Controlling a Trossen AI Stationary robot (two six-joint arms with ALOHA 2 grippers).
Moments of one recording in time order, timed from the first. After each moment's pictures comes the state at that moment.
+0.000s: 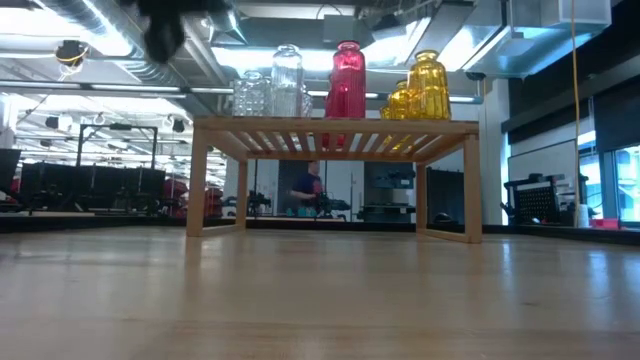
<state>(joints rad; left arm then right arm) -0.37 1.05 0.67 0.01 -0.42 -0.64 0.08 1.41 1.58 -0.39 0.40 0.32</state>
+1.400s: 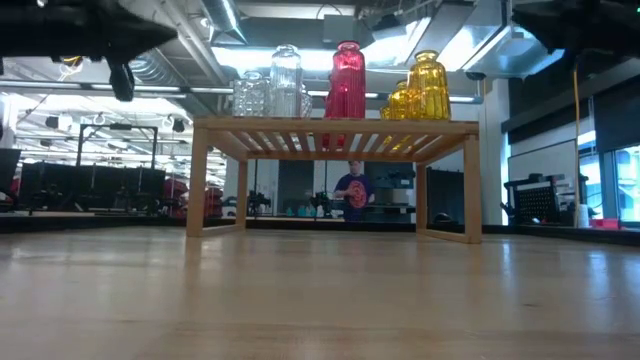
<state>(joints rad) 0.07 0.17 0.18 0.19 -0.23 -0.57 0.12 0.20 0.07 0.80 0.58 0.09</state>
